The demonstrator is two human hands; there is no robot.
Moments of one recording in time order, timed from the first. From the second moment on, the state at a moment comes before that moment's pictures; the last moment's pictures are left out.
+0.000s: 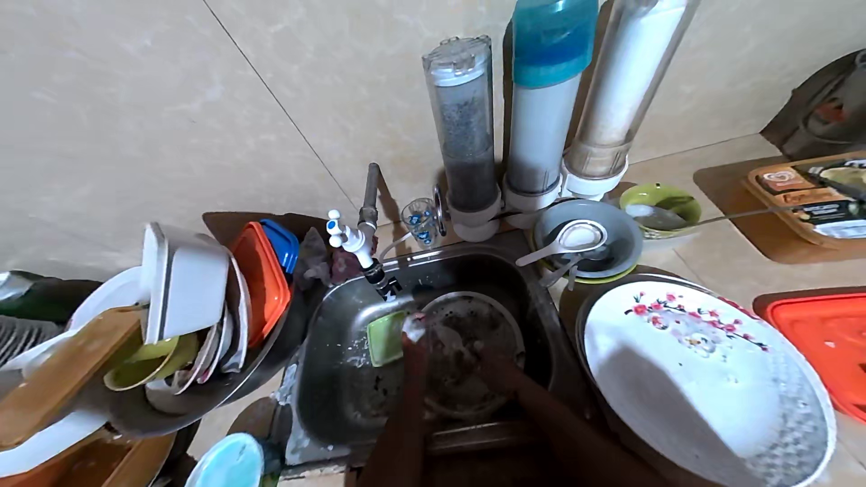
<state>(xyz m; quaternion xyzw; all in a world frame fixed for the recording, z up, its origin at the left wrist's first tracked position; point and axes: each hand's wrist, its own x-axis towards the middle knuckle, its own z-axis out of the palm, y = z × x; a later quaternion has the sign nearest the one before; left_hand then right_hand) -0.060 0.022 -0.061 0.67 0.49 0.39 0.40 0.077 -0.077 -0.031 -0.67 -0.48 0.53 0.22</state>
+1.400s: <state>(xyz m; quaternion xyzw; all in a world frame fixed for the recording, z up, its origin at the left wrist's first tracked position) -0.041 -0.027 -0.033 0.71 0.47 0.04 0.52 0.093 -0.081 -0.022 -0.72 -0.25 0.47 0.46</state>
